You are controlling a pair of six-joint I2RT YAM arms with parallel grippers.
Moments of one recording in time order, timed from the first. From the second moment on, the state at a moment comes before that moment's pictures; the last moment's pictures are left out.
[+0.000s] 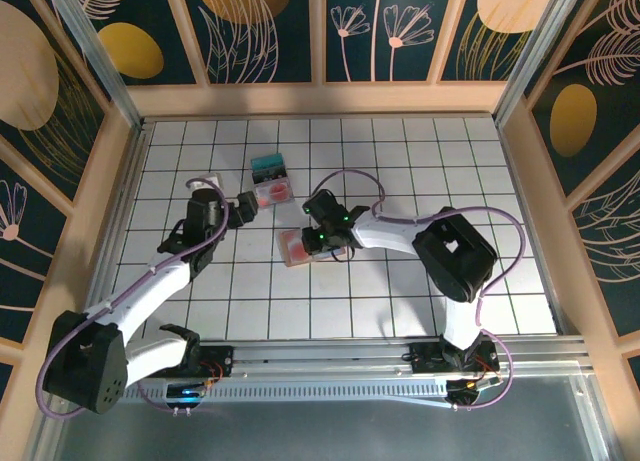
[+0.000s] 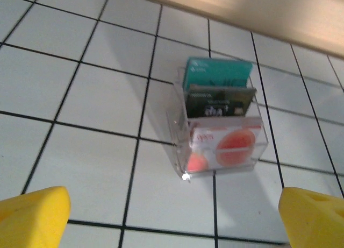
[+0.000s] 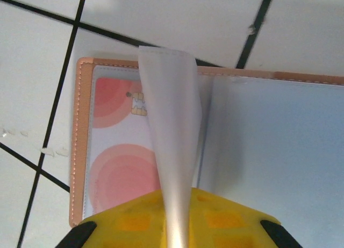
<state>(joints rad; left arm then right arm) -0.38 1.14 0.61 -0.01 -0.23 -0.48 0.84 1.87 1.13 -0.28 -0.13 0.52</state>
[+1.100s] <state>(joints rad) -0.73 1.73 0.83 -0.09 -0.54 -0.47 0.73 1.76 0.97 -0.11 -0.28 0.63</state>
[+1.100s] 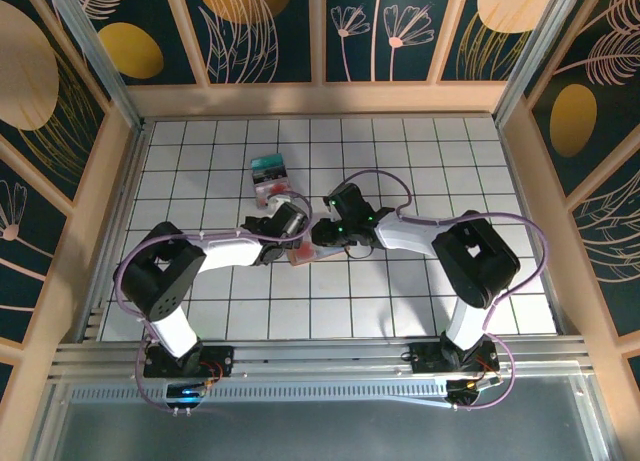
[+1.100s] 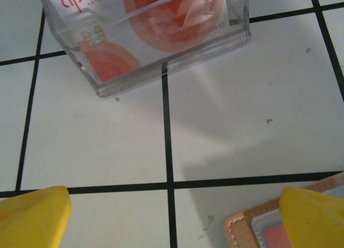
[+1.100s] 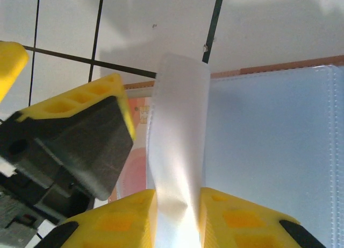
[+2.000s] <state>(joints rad) -0.84 1.88 1.04 -0.10 -0.58 -0.42 0.66 1.36 0.78 -0.10 0.04 0.71</state>
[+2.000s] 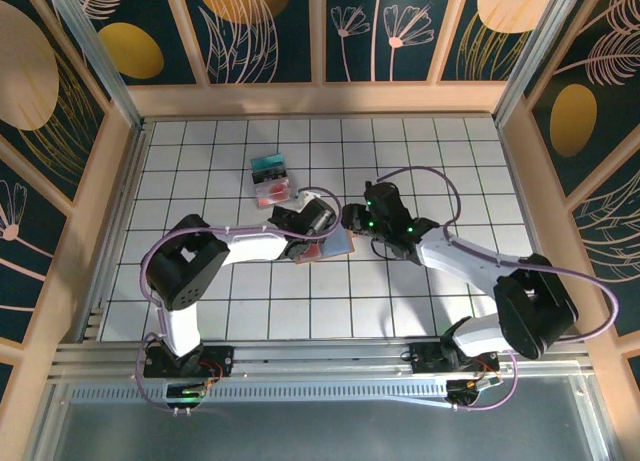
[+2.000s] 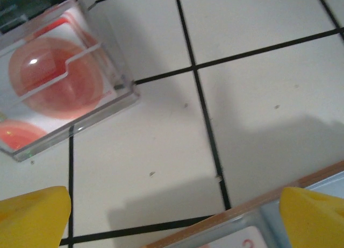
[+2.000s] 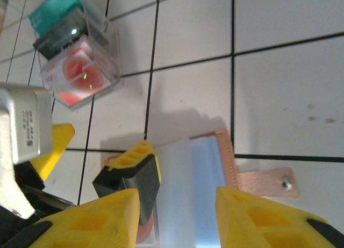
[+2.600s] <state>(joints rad) -0.87 1.89 1.10 -0.14 -0.59 -0.48 0.66 1.21 0.74 -0.13 0.18 0.72</state>
